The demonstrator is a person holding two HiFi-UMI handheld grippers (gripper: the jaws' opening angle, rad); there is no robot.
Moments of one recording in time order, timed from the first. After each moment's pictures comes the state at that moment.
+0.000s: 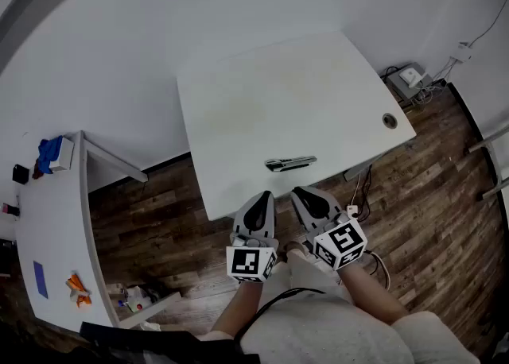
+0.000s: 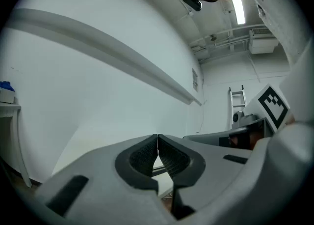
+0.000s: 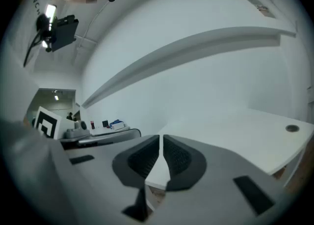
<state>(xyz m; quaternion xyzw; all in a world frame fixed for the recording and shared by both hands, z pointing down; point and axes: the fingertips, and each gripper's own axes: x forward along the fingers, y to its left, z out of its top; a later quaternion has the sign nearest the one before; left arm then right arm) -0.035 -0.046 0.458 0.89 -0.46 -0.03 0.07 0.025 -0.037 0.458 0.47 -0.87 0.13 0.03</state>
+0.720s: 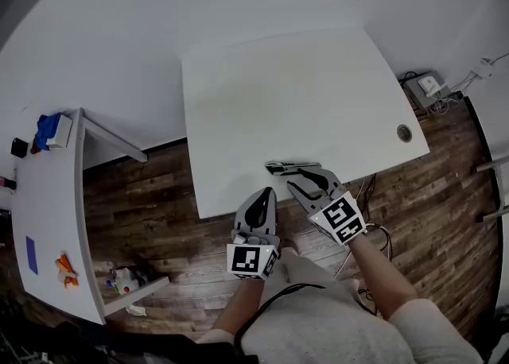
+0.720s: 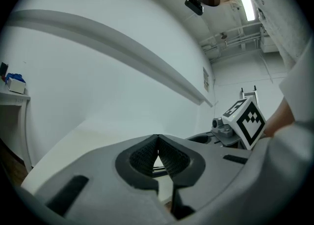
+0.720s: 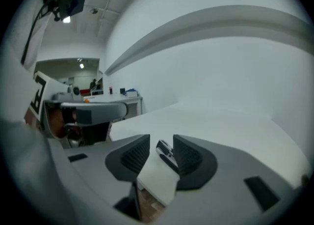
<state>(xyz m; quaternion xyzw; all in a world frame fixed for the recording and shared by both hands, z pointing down) -0.019 -0.084 0.489 0.86 -0.50 -0.05 0.08 0.036 -0.108 0.526 0.35 -0.91 0.07 0.21</state>
